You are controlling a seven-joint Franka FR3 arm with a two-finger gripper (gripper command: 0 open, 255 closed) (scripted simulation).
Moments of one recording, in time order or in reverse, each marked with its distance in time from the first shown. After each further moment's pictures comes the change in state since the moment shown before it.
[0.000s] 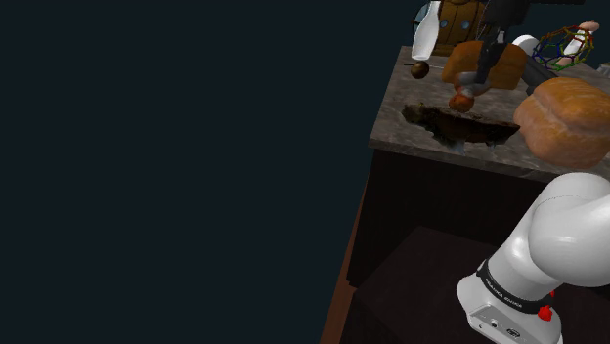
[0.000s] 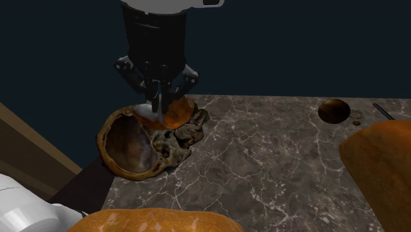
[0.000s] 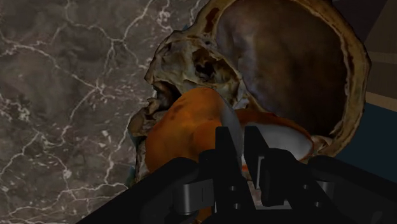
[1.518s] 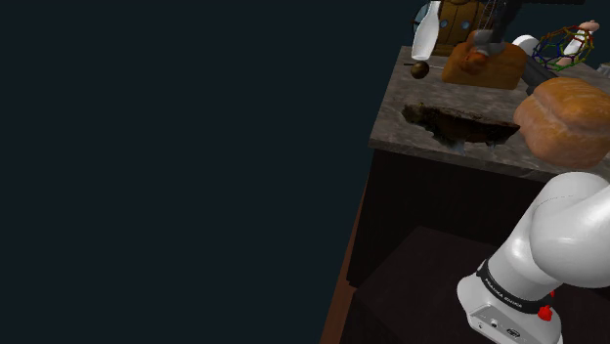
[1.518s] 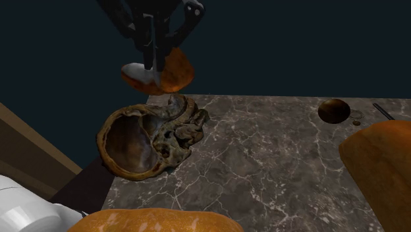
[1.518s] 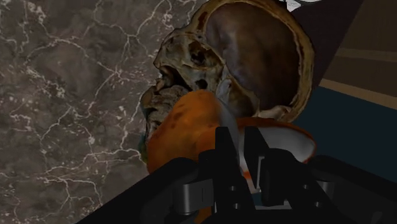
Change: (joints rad) arm 0.034 0.148 -0.021 0.358 0.046 -0.217 -0.040
